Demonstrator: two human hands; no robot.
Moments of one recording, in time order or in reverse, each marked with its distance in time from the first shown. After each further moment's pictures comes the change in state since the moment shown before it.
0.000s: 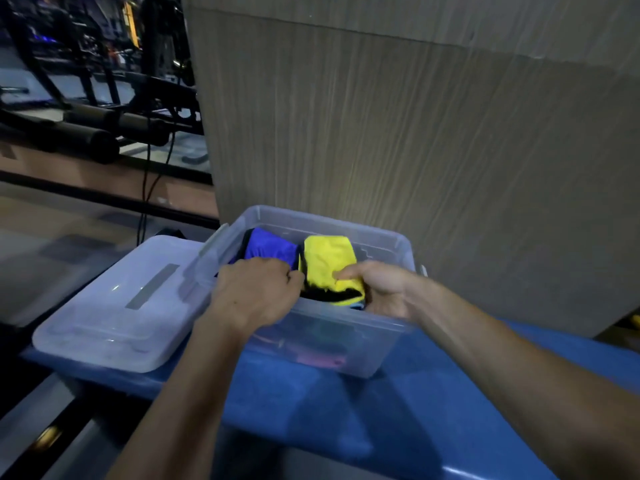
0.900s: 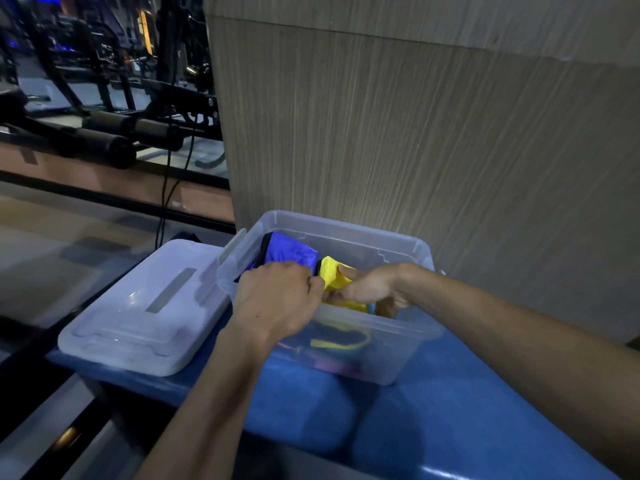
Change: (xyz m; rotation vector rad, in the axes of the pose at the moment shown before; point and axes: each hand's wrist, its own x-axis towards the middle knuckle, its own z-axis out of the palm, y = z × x) left_hand -0.003 -0.002 0.004 -0.018 0.121 0.048; right_hand 0.022 -0.016 0.023 -0.851 -0.019 0.086
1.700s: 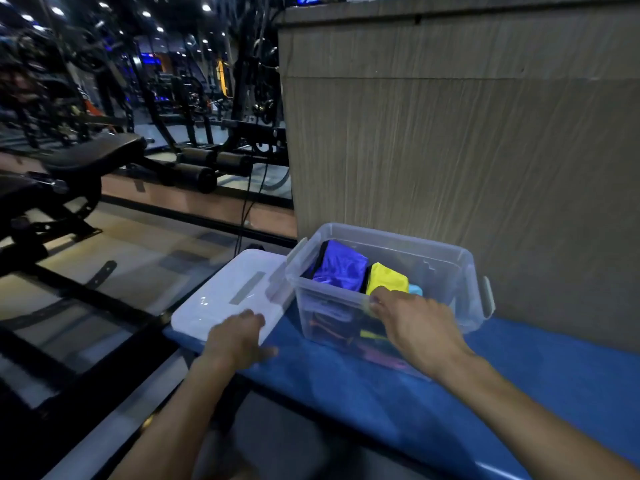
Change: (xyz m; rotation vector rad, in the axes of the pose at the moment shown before) left_hand -0.085 -0.132 0.014 0.140 -0.395 -0.305; right_hand -0.092 0.022 0.078 -0.720 0.783 -0.448
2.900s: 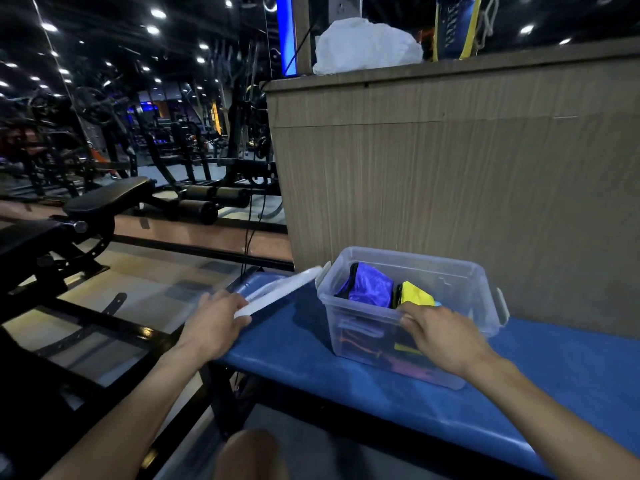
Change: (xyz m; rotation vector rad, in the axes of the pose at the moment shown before) left_hand -0.094 -0.011 -0.070 -0.160 0.354 0.072; right_hand -0.083 0.058 -0.005 0.117 0.053 0.082
